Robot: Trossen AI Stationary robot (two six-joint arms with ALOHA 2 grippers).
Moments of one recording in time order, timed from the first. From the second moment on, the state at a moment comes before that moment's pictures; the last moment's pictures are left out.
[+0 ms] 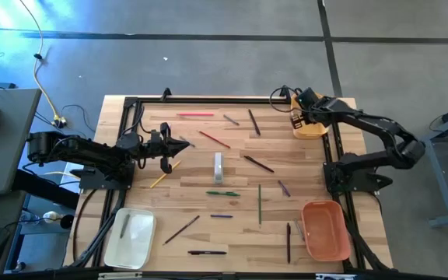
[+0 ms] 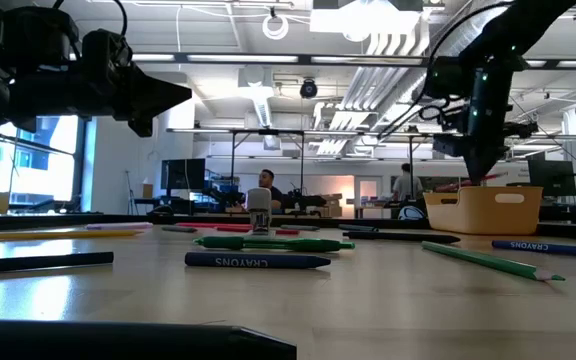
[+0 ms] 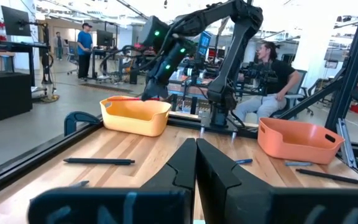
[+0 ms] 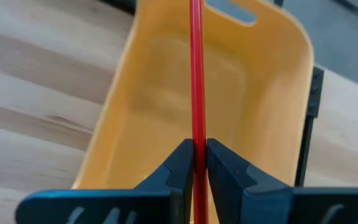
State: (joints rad) left arm 0.42 1.13 0.01 1.22 0.15 -0.12; right arm -0.85 1.26 0.79 -0.73 0.41 0.29
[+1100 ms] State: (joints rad) left arm 0.42 1.13 0.01 1.22 0.15 -0.12; right arm -0.84 1.37 0.79 -0.77 0.32 0.26
